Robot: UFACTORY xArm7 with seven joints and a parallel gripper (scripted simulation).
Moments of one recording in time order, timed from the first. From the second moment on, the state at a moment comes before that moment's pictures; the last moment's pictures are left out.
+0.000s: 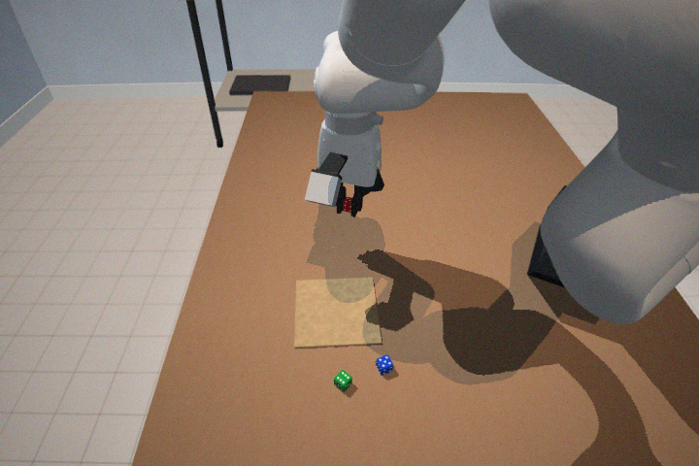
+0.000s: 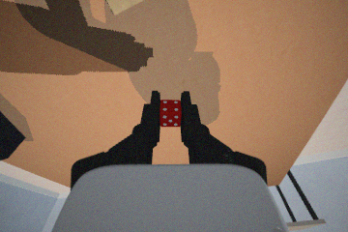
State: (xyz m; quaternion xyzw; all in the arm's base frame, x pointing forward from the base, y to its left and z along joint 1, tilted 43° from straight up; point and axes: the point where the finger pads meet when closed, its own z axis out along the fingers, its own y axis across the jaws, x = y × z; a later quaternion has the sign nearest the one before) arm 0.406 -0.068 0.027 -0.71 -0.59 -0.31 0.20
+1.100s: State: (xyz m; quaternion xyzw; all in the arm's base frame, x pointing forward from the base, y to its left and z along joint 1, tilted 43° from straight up) arm 0.414 -0.068 0.019 -0.92 -0.09 -0.16 0.34
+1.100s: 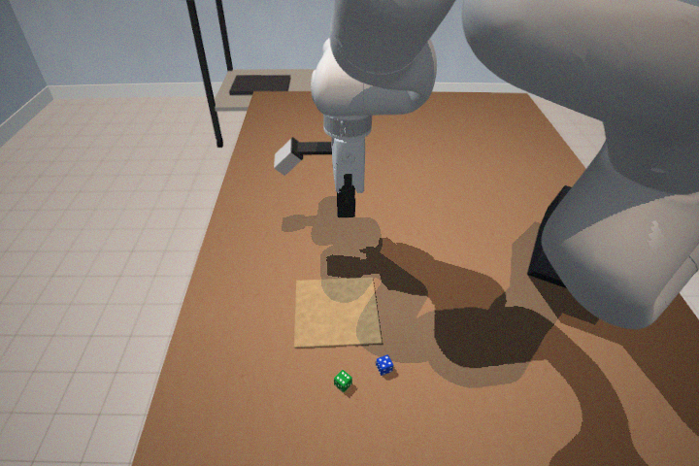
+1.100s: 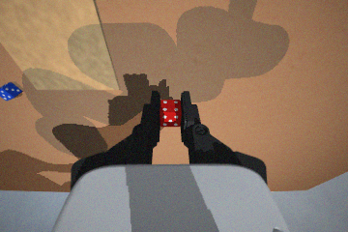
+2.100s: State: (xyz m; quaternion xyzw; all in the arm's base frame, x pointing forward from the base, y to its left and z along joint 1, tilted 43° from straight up) arm 0.412 -0.069 0.016 -0.91 0.12 -0.17 0.35
